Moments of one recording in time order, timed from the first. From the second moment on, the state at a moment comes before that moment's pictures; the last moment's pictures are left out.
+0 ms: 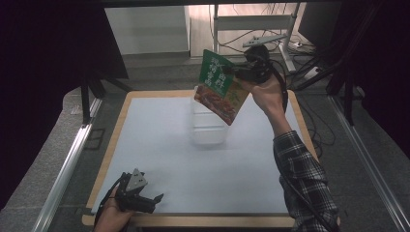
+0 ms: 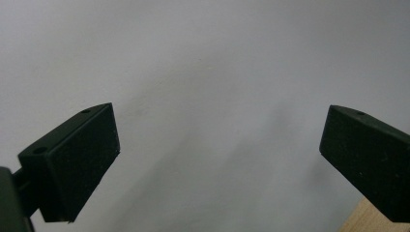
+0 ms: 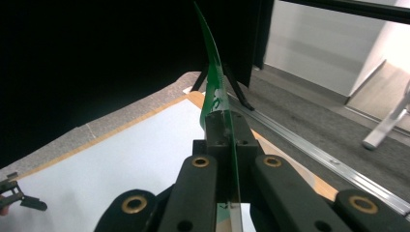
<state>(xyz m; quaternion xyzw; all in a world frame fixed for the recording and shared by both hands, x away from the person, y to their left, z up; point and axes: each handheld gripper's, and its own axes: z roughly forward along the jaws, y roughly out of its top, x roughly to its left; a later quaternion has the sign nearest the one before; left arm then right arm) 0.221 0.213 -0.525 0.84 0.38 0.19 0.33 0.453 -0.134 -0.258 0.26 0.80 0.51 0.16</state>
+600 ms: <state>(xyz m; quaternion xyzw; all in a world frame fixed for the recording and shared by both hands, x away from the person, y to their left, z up) 0.221 0.212 -0.525 0.84 0.38 0.18 0.34 0.477 -0.107 -0.302 0.24 0.82 0.50 0.13</state>
